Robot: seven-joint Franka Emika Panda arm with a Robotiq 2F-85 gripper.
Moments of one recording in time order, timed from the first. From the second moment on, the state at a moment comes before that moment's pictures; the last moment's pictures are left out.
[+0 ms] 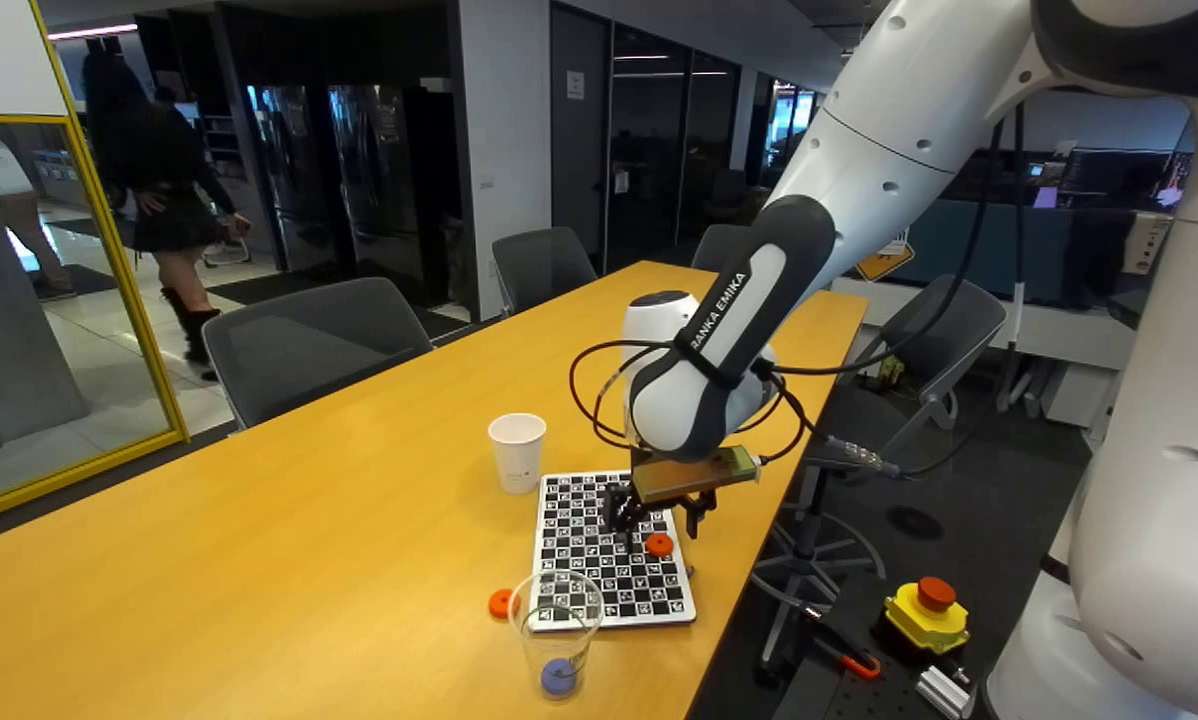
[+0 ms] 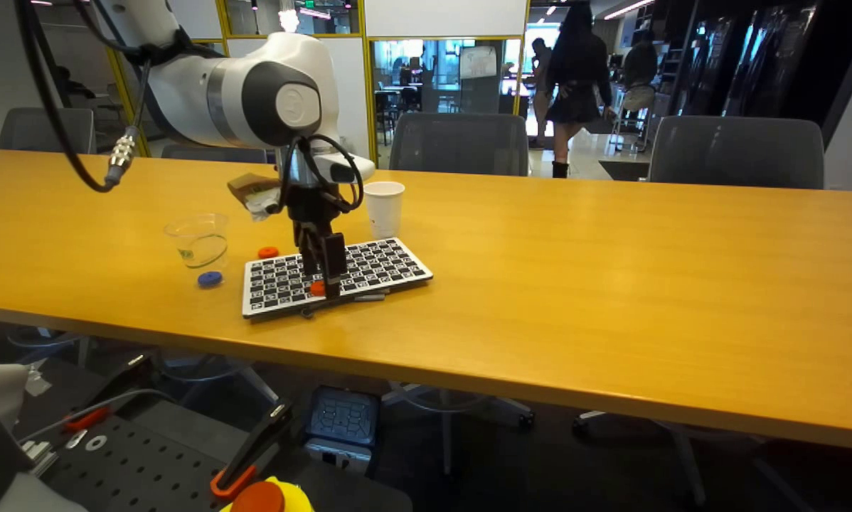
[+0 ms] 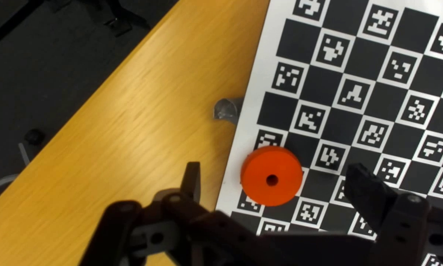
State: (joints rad) arm -0.03 0.10 -0.01 -2.62 -0.09 2.65 0.57
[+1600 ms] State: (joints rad) arm 0.01 0.03 -0.03 -2.46 -0.20 2.53 0.60
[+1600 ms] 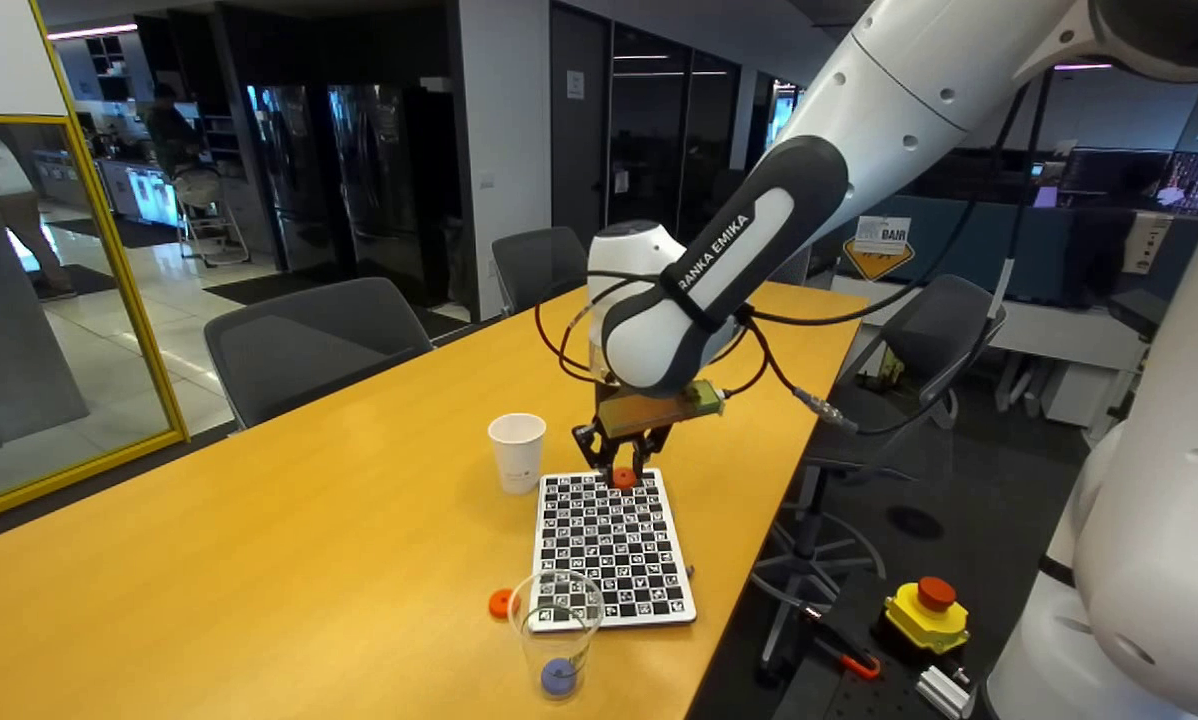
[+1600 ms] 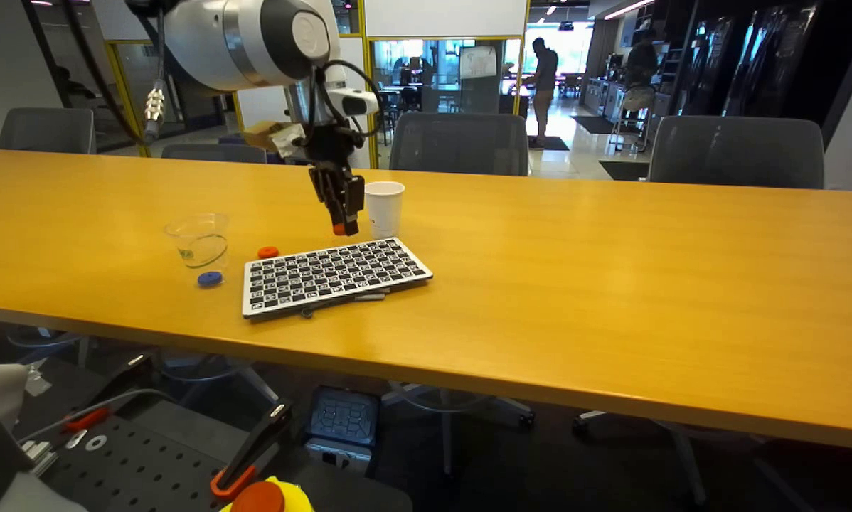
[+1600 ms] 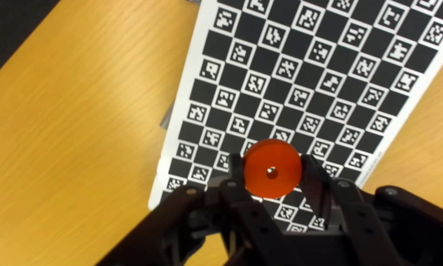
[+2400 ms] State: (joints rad) arm 0.02 0.26 -0.02 -2.05 -0.19 2.47 0.50
